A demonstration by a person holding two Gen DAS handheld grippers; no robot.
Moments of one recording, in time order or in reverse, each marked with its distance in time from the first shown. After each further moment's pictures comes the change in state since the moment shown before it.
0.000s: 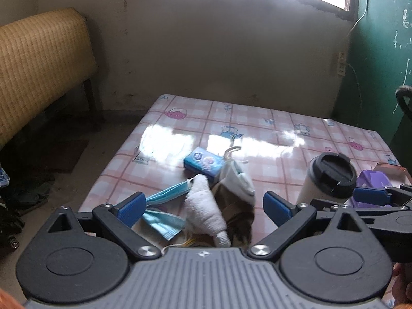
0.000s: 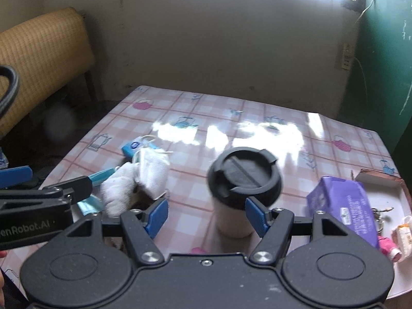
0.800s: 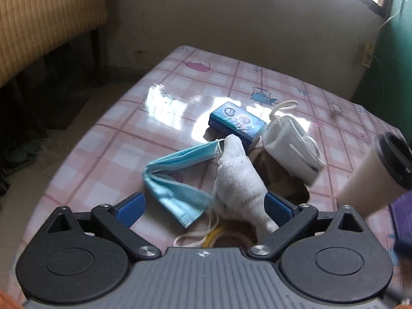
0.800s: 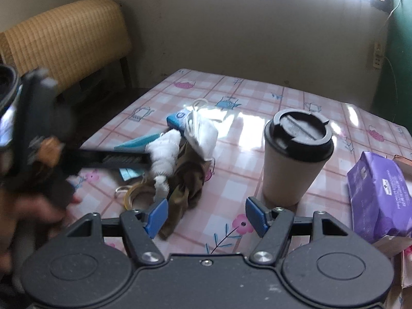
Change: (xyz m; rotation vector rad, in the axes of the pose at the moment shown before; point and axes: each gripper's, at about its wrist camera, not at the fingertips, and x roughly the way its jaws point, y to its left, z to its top) left arm 0.096 0.038 -0.025 -0.126 0.142 -0.014; right arm -0.004 0.029 -0.053 -0.064 0.018 0.127
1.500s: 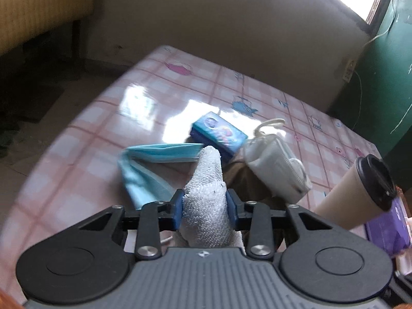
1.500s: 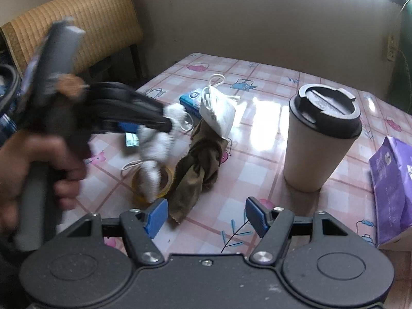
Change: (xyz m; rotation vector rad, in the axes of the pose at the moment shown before) left arm -0.014 0.020 -0.001 -0.055 -0.020 -0.155; right arm 0.022 0.006 -0.016 -0.014 0.033 0.074
